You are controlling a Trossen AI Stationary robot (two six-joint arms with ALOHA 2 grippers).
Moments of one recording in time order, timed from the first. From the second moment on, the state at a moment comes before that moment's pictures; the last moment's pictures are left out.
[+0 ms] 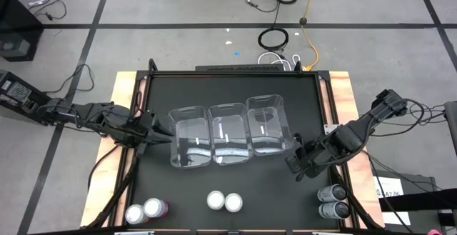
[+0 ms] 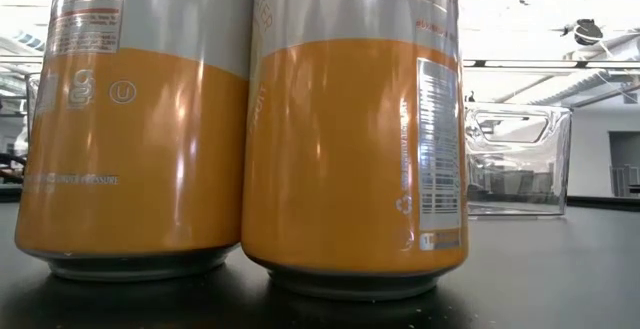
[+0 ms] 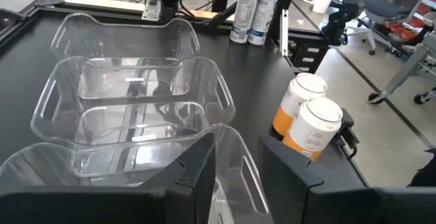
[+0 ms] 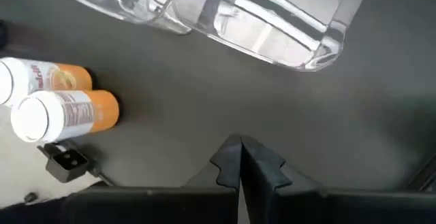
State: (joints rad) left arm -0.23 0.48 0.63 -0.52 0.00 -0.18; right arm 0.61 1.32 1.38 -1.35 0.25 1.65
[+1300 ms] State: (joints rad) left arm -0.23 0.48 0.63 -0.53 0.00 -0.15; right arm 1.00 1.45 1.38 -1.55 -0.11 2.23
